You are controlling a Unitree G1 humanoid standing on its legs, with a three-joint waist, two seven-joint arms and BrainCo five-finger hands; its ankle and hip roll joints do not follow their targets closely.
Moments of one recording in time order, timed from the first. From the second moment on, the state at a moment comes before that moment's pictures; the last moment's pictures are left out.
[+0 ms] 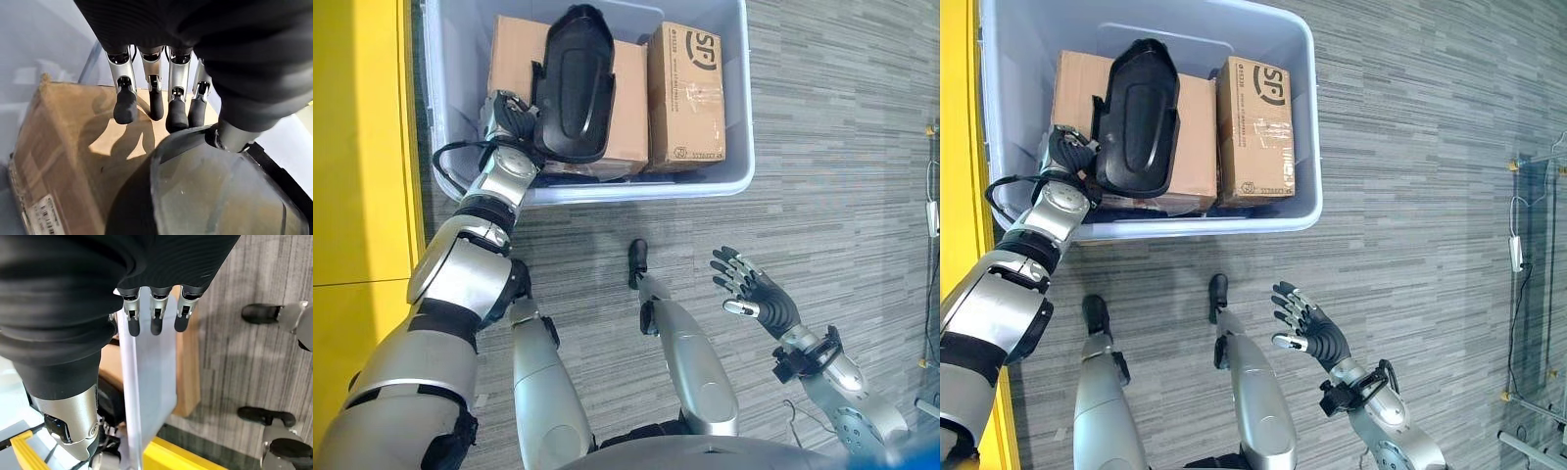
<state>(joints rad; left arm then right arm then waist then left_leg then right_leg) -1.15 0.54 -0.50 1.24 -0.11 -0.02 0.42 0.22 -0.63 0.40 -0.22 0.74 -0.15 0.13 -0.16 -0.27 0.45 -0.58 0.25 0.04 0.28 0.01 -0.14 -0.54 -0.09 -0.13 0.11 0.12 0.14</state>
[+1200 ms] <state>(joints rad) -0.32 0.45 -0.33 0.40 -0.49 -0.17 0.22 0.11 -0.55 0.39 -0.09 0.72 -0.14 0.08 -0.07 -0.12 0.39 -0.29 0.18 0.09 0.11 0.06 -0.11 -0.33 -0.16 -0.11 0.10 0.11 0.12</state>
